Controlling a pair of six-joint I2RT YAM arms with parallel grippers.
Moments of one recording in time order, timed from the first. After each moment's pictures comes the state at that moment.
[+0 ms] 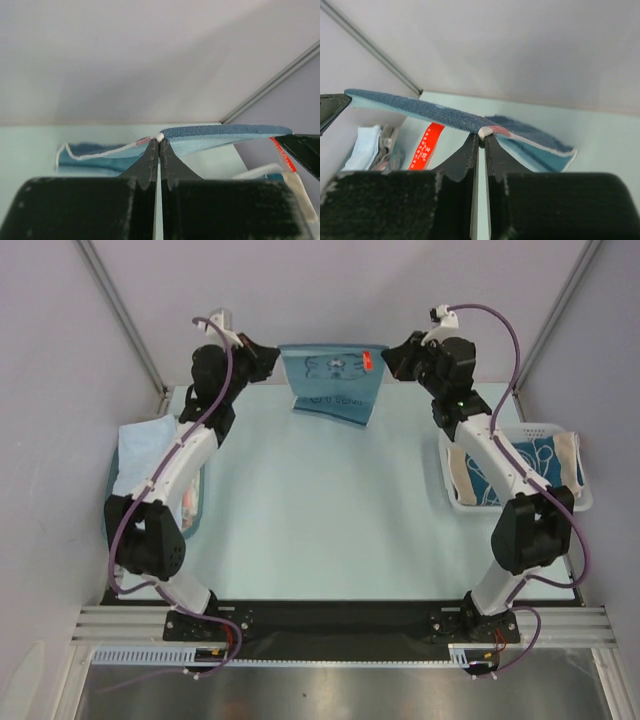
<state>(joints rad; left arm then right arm) -0.22 1.69 1.55 0.19 0.18 -0.53 0.26 1.72 1.61 0.14 -0.22 0.41</state>
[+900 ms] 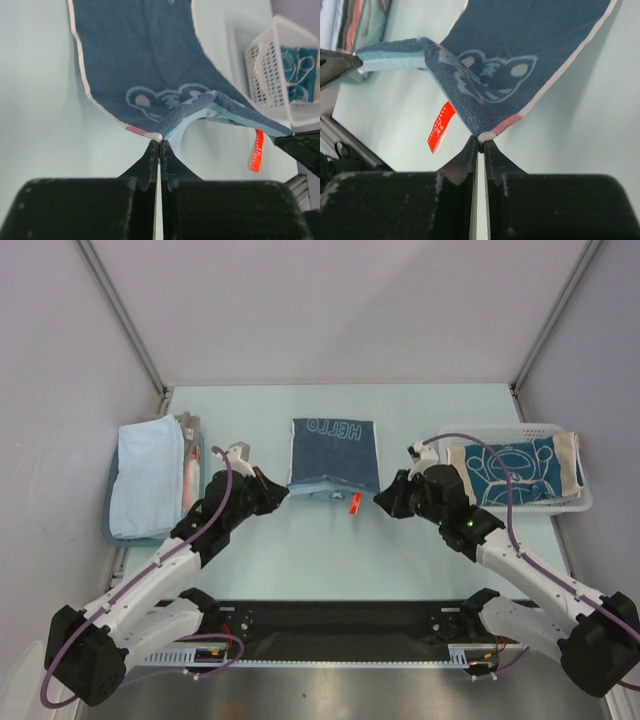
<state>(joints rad) -0.51 0.93 0.60 -0.07 -0.01 -0.70 0.56 1.01 0.69 -0.11 -0.14 0.51</state>
